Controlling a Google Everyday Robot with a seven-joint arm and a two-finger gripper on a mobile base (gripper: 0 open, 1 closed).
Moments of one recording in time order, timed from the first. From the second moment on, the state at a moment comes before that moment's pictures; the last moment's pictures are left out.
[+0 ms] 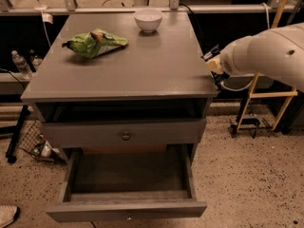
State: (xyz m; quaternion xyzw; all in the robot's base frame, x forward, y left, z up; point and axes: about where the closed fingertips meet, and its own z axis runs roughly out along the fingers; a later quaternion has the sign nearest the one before) arm 0.674 -0.204 0.880 -0.30 0.84 -0.06 0.45
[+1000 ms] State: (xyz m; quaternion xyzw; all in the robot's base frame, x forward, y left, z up) arm 0.697 -0.117 0.846 -0.43 0.82 -0.01 0.39
